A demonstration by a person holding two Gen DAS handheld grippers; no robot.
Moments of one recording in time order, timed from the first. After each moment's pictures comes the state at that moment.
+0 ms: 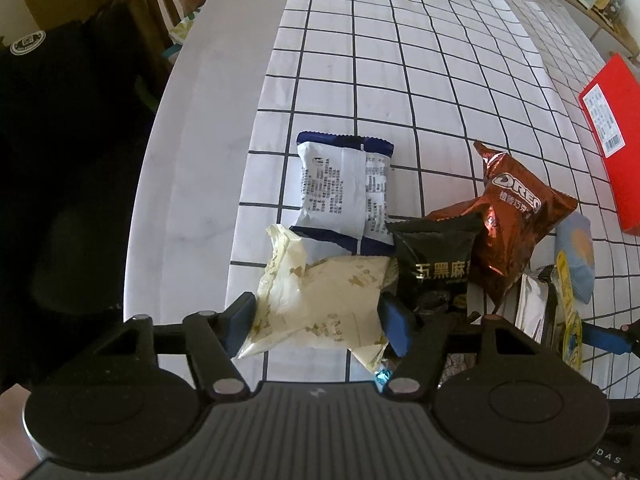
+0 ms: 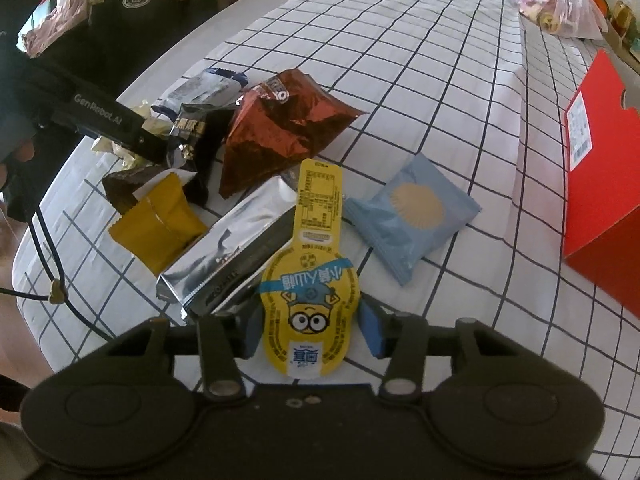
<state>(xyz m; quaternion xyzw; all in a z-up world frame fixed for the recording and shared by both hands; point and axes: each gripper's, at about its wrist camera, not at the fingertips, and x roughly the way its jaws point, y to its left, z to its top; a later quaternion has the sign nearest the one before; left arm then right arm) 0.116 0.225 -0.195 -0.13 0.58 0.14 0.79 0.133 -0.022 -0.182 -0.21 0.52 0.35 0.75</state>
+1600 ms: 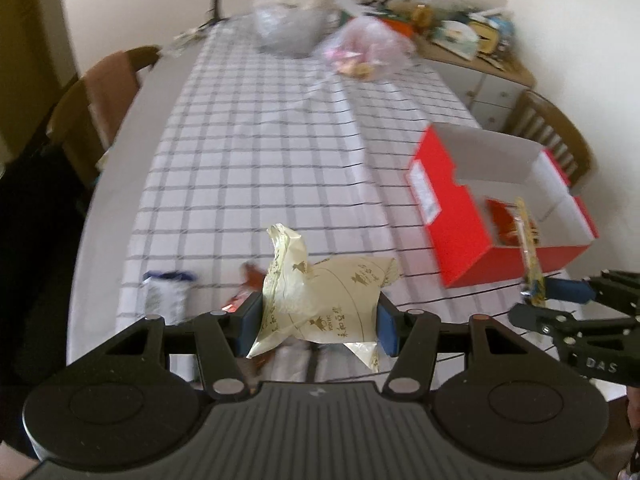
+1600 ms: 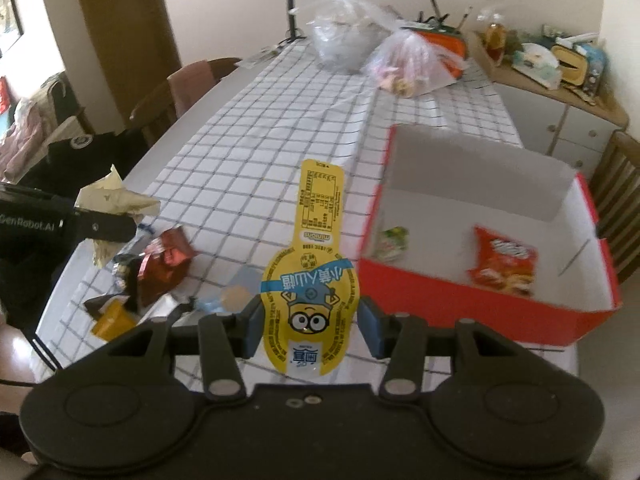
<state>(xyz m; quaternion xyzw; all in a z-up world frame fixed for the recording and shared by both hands) 0.136 0.075 -0.056 -0.09 0.46 0.05 0.88 0.190 -0.164 -0.057 -0.10 0.44 0.29 0.85</state>
